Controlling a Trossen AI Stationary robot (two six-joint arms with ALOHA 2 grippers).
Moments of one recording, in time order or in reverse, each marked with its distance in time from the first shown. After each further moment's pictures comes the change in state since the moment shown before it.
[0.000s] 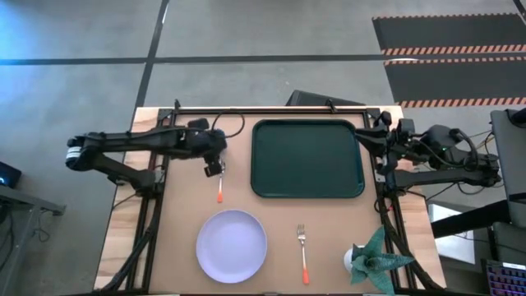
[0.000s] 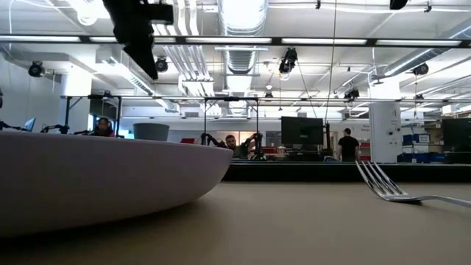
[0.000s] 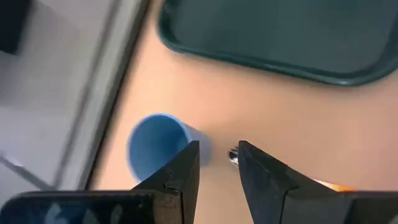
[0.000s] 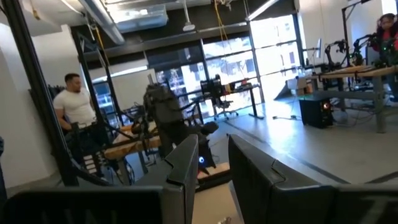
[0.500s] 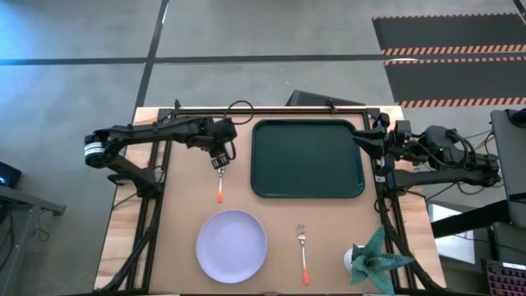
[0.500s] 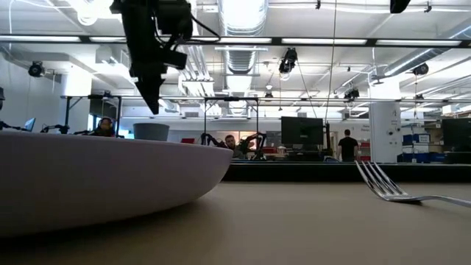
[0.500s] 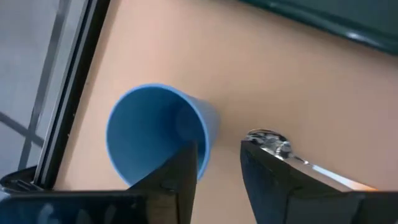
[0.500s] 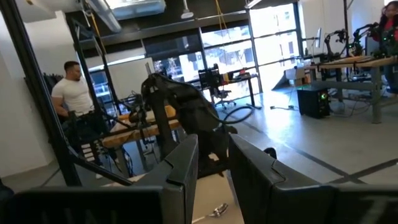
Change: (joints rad) left arm 0.185 0.184 -0.002 -0.001 0.076 0.008; right arm 0.000 0.000 0.000 -0.040 -0.006 0.001
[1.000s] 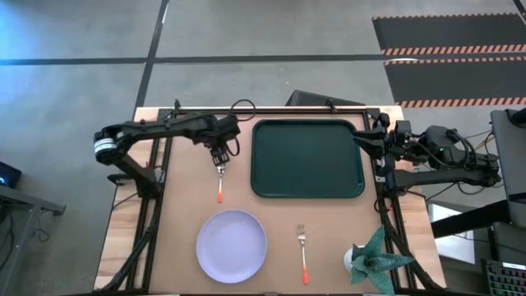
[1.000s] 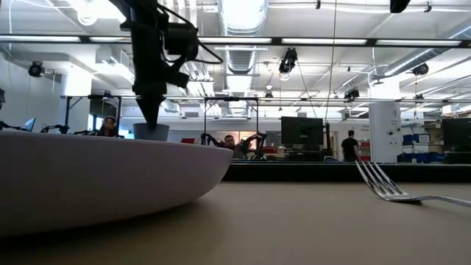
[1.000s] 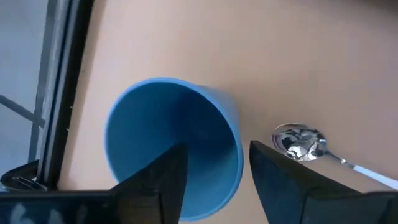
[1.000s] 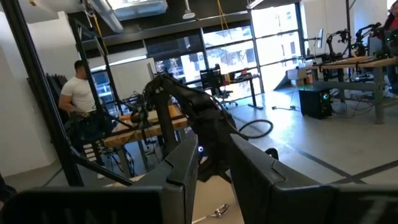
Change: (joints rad) left arm 0.068 0.100 -0.008 0.015 0.000 0.078; right arm 0.000 -0.001 0.000 0.001 -0.003 0.000
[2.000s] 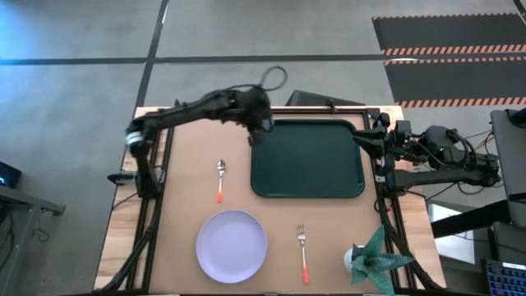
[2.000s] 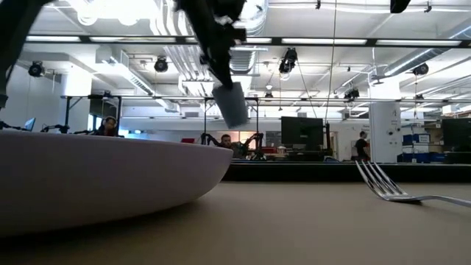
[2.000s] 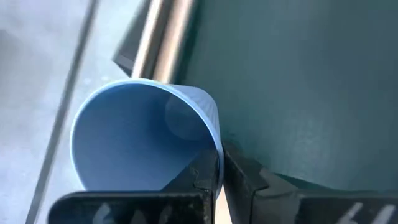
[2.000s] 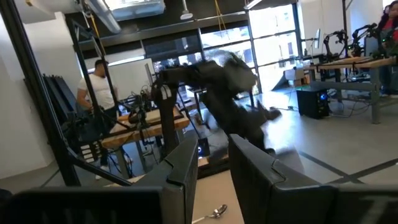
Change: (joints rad) left arm -0.028 0.332 0.671 0.020 0.137 0.194; right arm 0.000 0.000 0.000 0.000 0.010 0.000
